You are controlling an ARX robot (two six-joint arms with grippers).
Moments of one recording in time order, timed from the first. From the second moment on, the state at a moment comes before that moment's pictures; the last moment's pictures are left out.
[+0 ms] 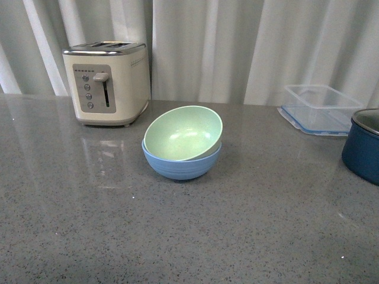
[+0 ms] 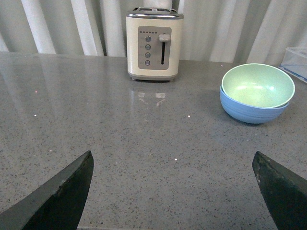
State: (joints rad) left arm 0.00 0.00 0.02 0.00 0.00 -0.01; right arm 0.00 0.64 0.06 0.57 0.00 0.00
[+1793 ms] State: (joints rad) left arm 0.00 0.00 0.02 0.00 0.00 -0.01; right arm 0.00 0.00 0.01 0.00 0.00 0.00
